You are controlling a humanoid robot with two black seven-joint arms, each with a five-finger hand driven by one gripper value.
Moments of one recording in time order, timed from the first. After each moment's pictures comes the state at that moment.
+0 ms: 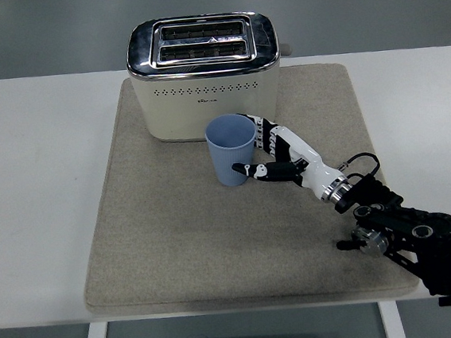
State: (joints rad) left arm -0.06 0.00 -0.09 -0.16 -0.05 -0.06 0.14; right arm 0.71 -0.16 0.28 0.88 -0.54 -0.04 0.61
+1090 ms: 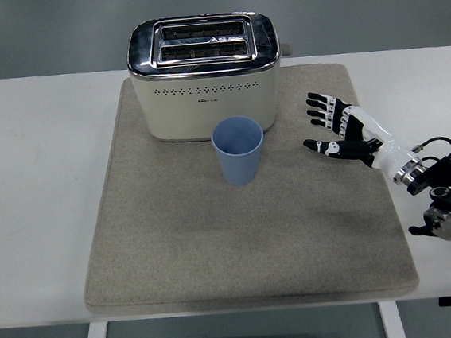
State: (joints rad) left arm -0.06 0.00 -0.09 -0.16 -0.05 -0.06 0.14; right arm 0.68 -0.40 0.40 0.89 -0.54 0.09 0.61
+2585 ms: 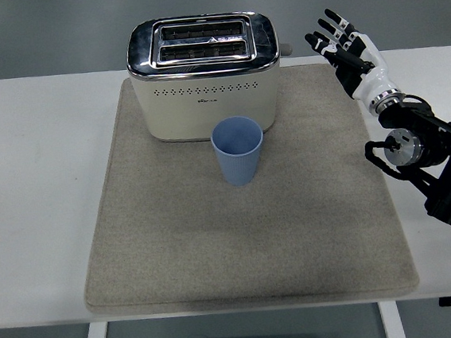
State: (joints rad) left arm -0.06 0.00 -0.09 -0.16 -0.05 -0.06 0.14; right arm 0.90 -0.15 0.58 0.64 -0.12 0.02 0.41
